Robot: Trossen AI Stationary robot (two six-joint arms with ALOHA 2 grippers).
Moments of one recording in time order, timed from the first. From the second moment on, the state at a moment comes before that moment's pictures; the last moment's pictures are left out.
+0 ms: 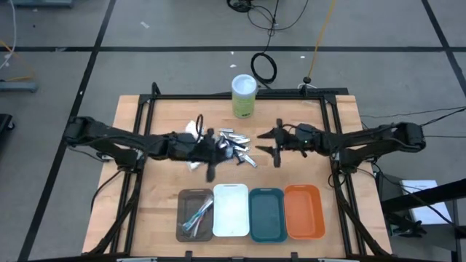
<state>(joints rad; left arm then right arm) -0.14 1.33 0.91 0.15 -0.11 -0.16 -0.12 1.17 0.49 0.48 0.01 -0.03</state>
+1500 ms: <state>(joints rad) -0.66 1.27 0.73 0.00 -0.24 -1.28 -0.12 0.89 0.35 0.49 0.23 -0.06</state>
